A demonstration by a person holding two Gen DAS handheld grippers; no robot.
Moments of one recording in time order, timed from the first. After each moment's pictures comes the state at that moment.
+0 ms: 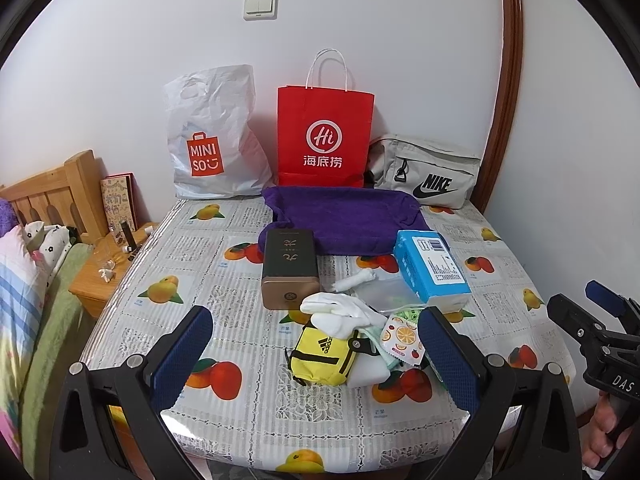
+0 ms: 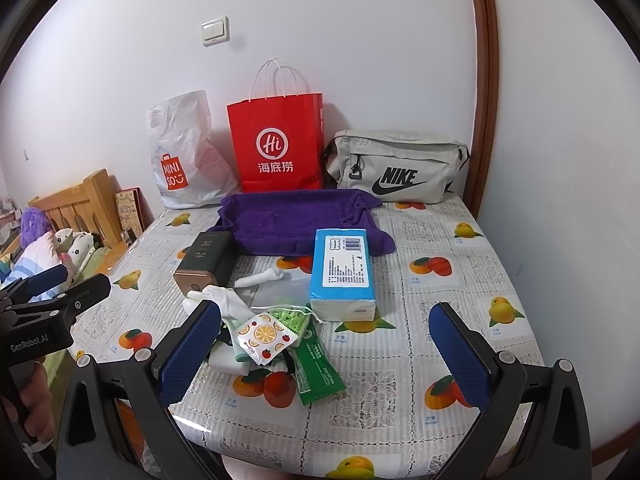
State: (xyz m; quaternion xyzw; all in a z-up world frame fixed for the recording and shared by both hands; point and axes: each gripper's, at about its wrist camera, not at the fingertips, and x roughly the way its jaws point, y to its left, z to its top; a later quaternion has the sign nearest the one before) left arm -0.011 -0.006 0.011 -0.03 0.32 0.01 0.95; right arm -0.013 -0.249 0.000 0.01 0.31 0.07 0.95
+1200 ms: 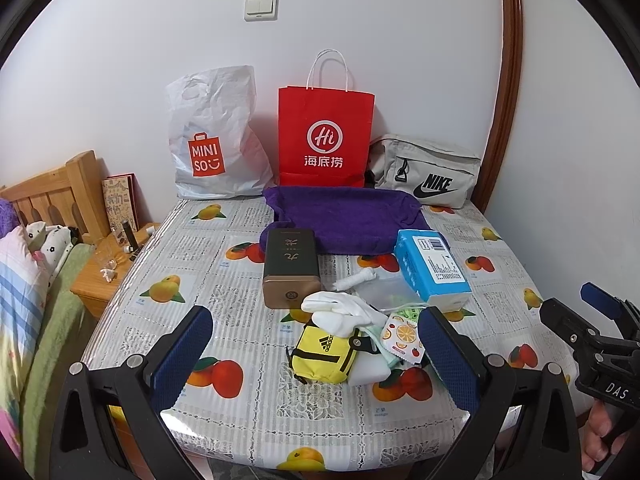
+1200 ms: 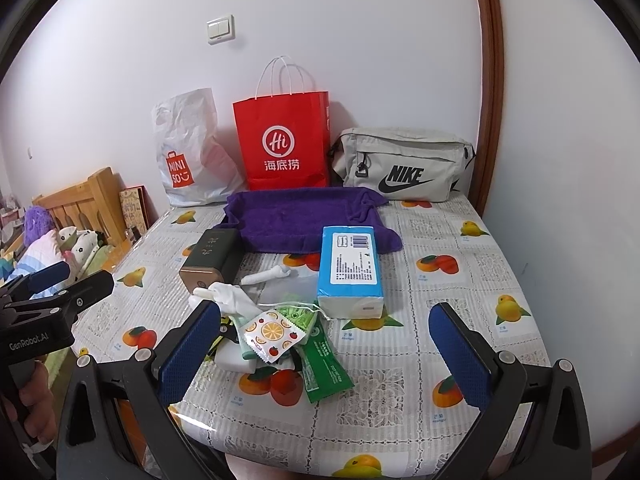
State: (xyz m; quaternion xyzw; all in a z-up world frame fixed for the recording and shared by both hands) left arm -0.014 -0.006 0.011 -0.03 0.32 0.01 0.95; right arm -0.017 -0.240 -0.004 0.01 0.31 0.07 0.95
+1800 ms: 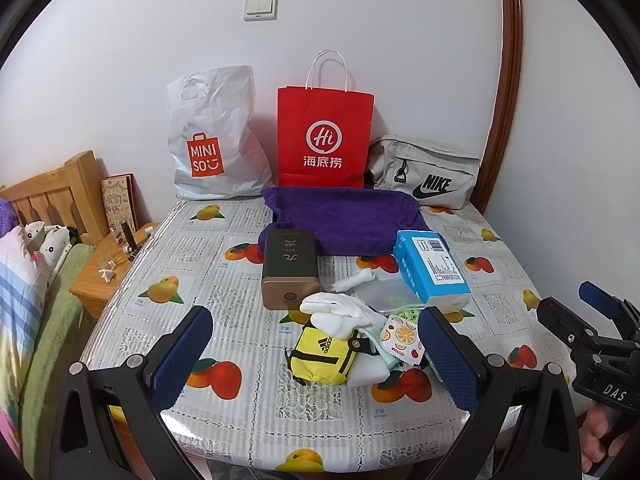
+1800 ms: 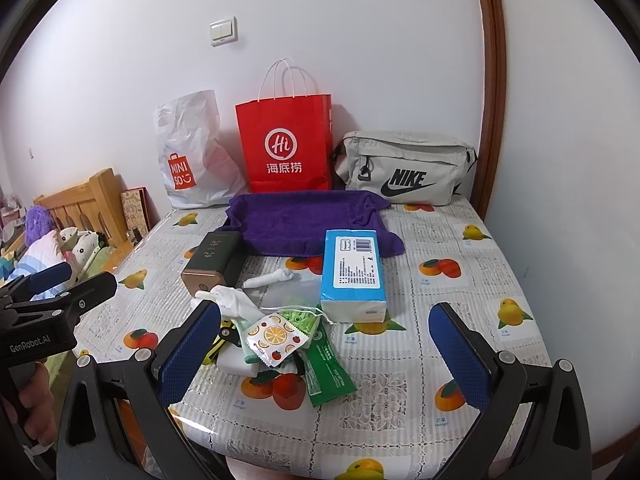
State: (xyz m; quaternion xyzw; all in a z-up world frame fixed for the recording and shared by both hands) left arm -0.015 -0.006 0.011 -0.03 0.32 0.01 0.95; right arm -0.015 -0.238 -0.004 0.01 0.30 0.08 0.95
